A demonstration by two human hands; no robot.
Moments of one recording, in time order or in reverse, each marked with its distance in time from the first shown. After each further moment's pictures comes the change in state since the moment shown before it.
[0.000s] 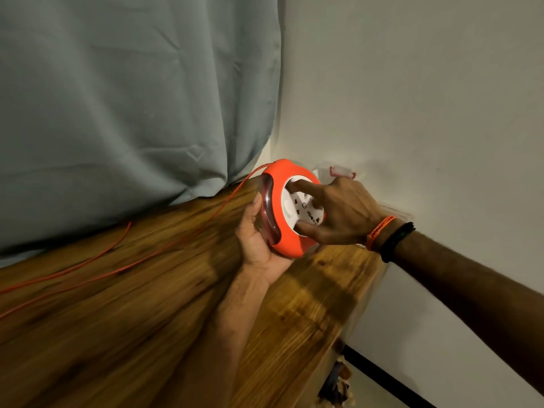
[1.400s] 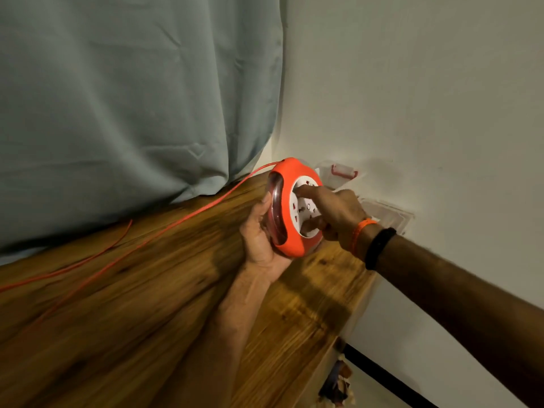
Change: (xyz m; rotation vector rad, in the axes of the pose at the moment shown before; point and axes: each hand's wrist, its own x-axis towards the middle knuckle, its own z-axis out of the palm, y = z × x) left_hand 0.003 0.001 0.000 0.082 0.031 0.078; right_hand 0.012 -0.024 0.015 1.053 0.026 1.121
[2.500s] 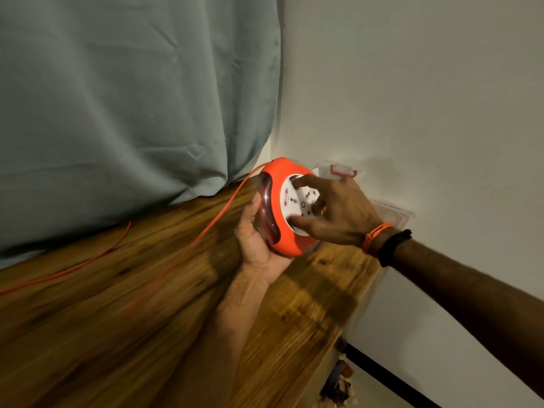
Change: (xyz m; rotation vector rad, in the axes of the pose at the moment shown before) left_hand 0.000 0.000 -0.005 -0.077 -0.040 -0.036; right_hand -0.001 0.003 -0.020 -0.808 0.024 -0.913
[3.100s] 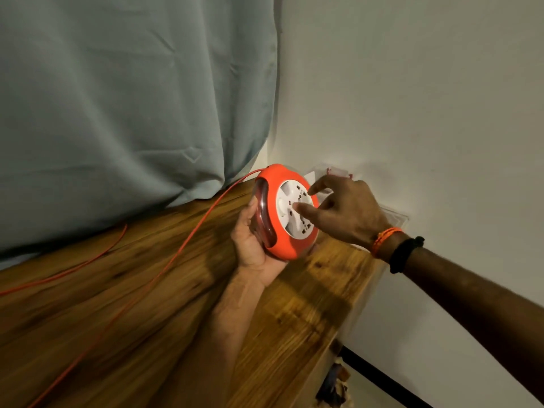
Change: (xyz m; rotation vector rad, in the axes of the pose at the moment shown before) left_hand -0.004 0.002 0.003 0.094 0.093 0.019; right_hand -0.005 -0.002 -0.016 0.108 -0.004 0.279
